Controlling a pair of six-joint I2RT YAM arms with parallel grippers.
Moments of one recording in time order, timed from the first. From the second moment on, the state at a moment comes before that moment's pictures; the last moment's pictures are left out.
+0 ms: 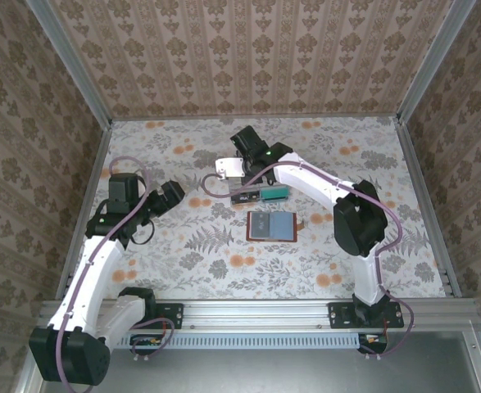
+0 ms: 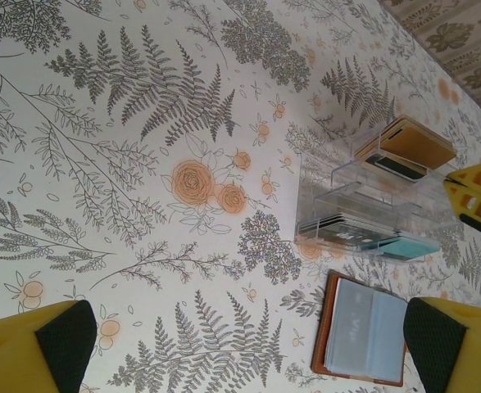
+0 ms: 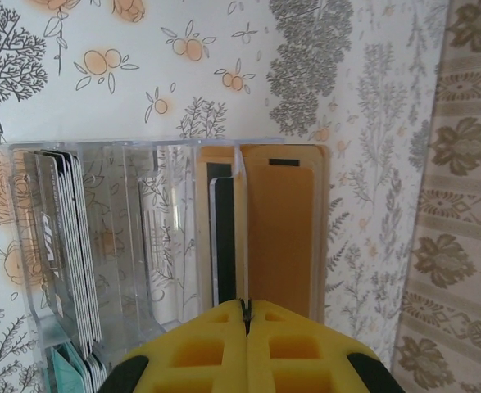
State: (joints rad) left arm -0.15 0.91 0.80 -0.64 0.25 -0.65; right arm 0.66 2.02 1.75 -0.65 0.14 -1.08
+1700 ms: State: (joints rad) left arm -0.24 1.02 0.75 -0.55 0.36 -0.70; right arm 0.63 1.76 1.55 -0.42 0.20 -0.52
